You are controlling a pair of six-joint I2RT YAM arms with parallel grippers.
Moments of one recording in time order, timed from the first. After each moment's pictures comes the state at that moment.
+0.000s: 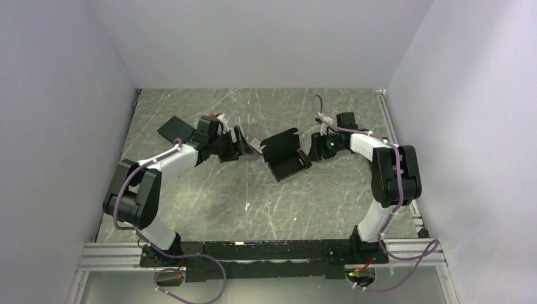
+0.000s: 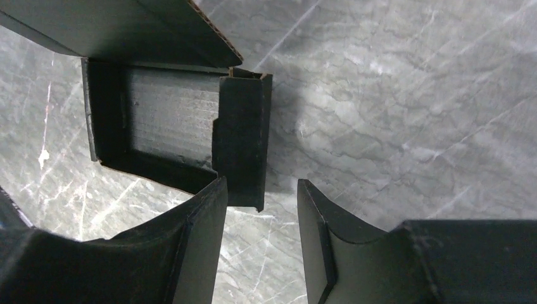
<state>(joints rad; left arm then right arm) -0.38 1.60 0.95 -0.08 0.40 -0.64 0.09 1.75 1.04 -0.35 -0.61 -0.16</state>
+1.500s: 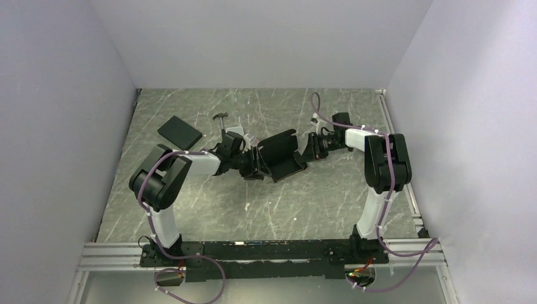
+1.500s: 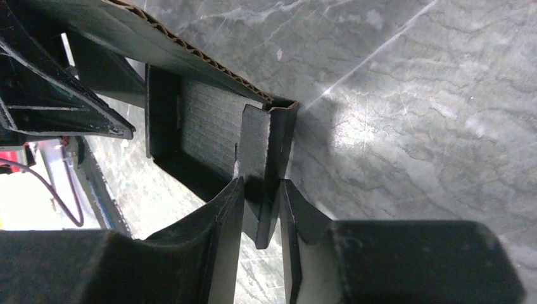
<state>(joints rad) -0.55 1.83 0.89 0.15 0.54 -0.81 0.08 1.95 1.14 -0.38 -0.89 -0.11</state>
